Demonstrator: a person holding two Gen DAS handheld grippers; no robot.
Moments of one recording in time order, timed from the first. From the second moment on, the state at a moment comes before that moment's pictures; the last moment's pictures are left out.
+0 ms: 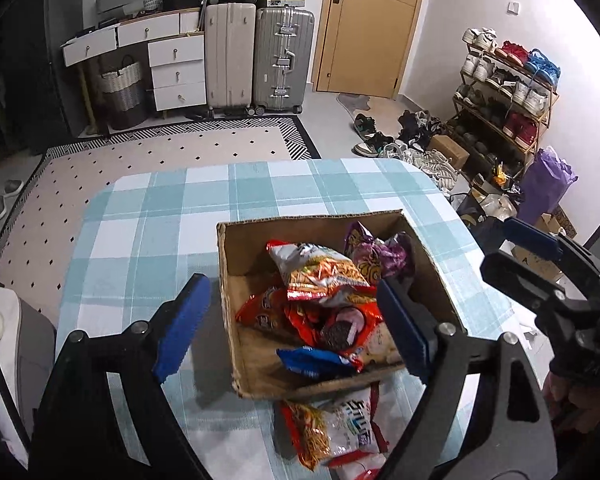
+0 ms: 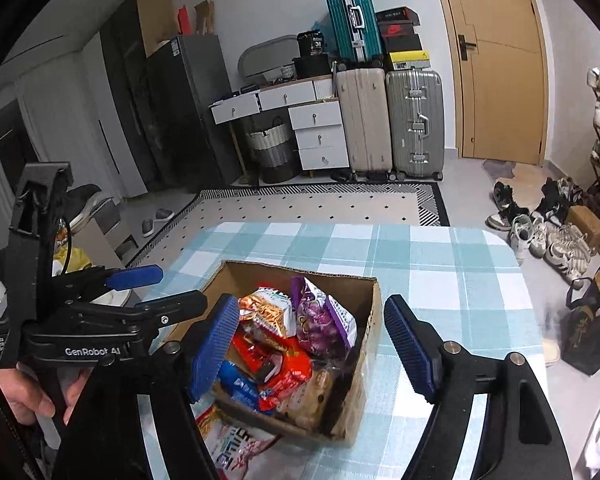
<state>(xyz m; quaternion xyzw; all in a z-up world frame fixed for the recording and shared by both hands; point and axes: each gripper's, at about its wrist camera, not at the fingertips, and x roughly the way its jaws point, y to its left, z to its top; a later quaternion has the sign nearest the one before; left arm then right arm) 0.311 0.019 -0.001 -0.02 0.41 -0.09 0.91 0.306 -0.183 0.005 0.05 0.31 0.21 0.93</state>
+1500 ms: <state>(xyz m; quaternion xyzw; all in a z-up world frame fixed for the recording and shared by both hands) 0.095 0.054 -0.021 -0.06 0.35 -0.03 0.93 0.107 -0.166 -0.041 0.07 0.31 0.21 0.93</state>
